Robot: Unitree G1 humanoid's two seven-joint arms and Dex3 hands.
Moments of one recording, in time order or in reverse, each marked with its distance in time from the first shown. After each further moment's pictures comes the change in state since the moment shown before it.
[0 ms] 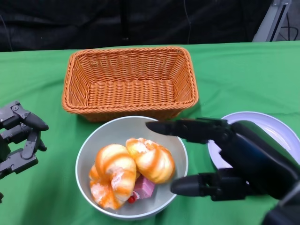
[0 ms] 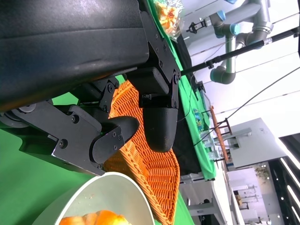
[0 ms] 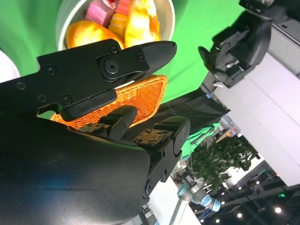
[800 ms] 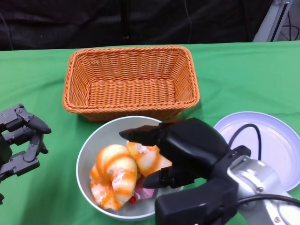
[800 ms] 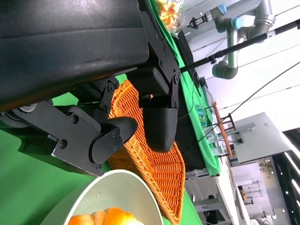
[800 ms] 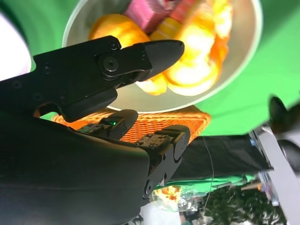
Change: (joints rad) left arm -0.003 0.003 -0.005 0.025 0.017 -0.042 -0.008; right arm -0.267 0.056 0.278 0.506 -0.425 -0.106 -0.073
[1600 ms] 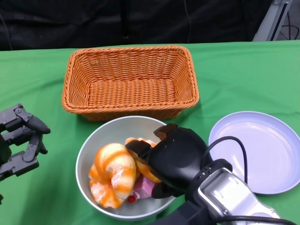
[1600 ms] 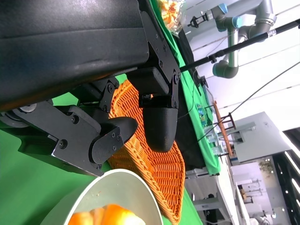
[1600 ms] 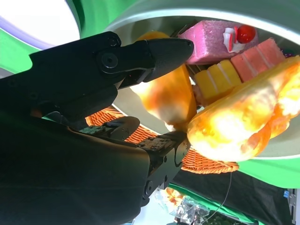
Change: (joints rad) left arm 0.002 0.006 0.000 -0.004 -0.011 0.020 -0.010; right arm -0.010 0.060 0.136 0.120 -0.509 0.039 0.040
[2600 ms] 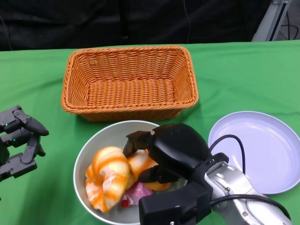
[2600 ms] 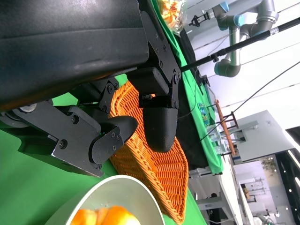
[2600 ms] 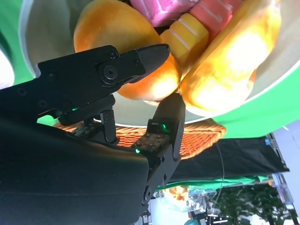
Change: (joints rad) left arm 0.000 0.006 0.007 0.018 0.010 -0.016 -0.006; right arm -0.031 0.076 -0.139 0.257 0.443 -0.198 -0.324
